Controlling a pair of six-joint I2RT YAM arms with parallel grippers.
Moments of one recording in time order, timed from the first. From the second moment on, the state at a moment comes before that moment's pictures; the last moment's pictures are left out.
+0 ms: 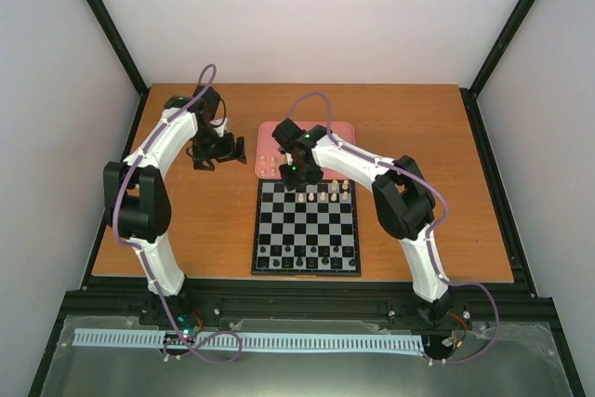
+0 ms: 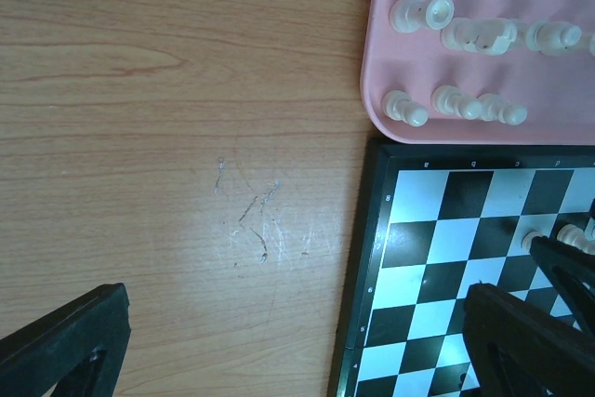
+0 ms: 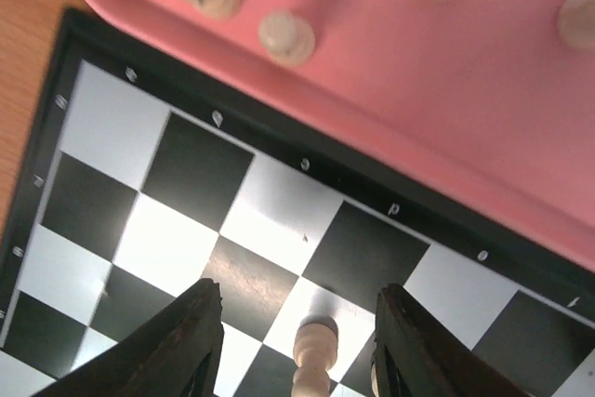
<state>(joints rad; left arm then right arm) -0.16 1.84 1.59 -1.18 0.23 -0.28 0.76 2.15 1.76 -0.94 -0.06 0.34</state>
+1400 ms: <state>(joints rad) -0.16 1.84 1.59 -1.18 0.23 -0.28 0.72 2.45 2.15 -0.98 -0.05 0.35</state>
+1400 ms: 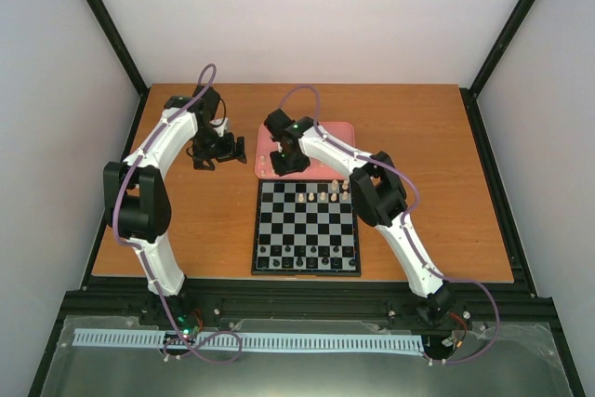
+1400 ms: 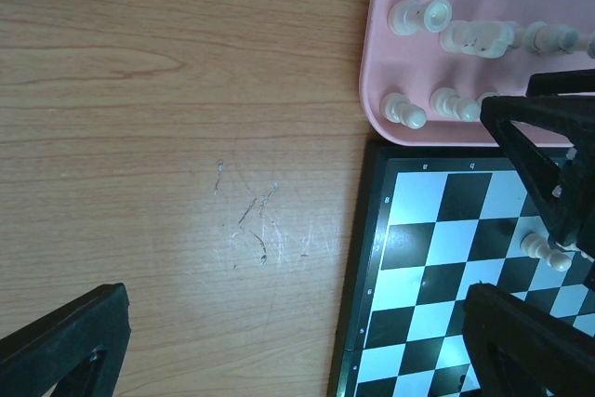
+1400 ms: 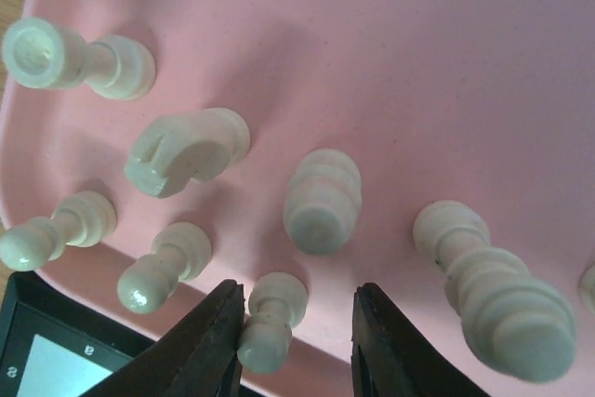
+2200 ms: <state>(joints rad) -0.16 1.84 1.59 -1.18 0.23 -0.28 0.72 2.41 2.12 -0.97 -0.05 0.33</state>
